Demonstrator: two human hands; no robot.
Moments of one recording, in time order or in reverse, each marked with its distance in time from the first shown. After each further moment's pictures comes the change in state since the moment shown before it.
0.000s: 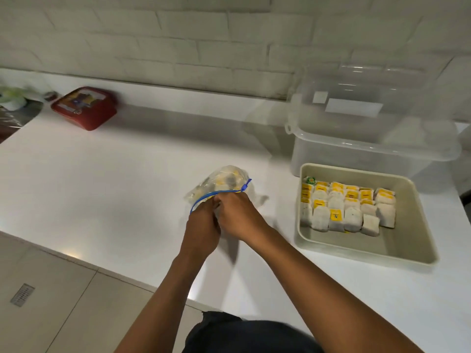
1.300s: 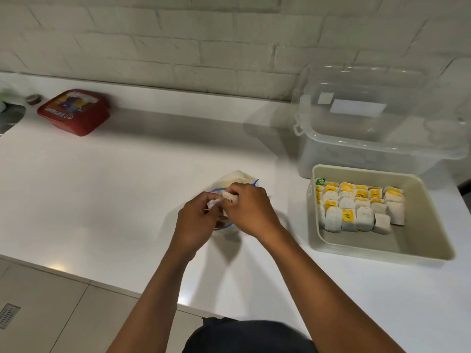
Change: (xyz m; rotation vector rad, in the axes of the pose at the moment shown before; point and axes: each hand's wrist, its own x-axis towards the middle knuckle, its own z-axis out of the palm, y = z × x) left_hand 0.029 -0.028 -0.043 -0.602 -0.110 -0.193; right_hand 0.016 -0.025 -0.002 0.109 0.238 0.196
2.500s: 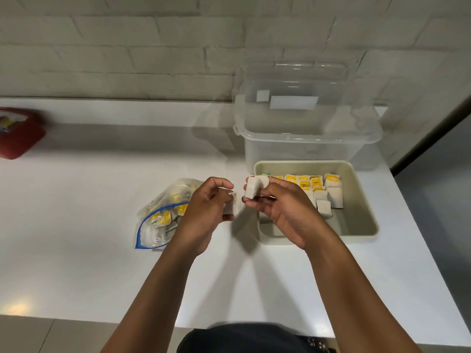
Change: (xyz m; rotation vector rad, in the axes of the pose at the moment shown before) left_hand -0.027 0.096 0.113 -0.305 -0.244 -0.066; right_hand -0.052 0.094 -0.131 1.185 0.068 0.319
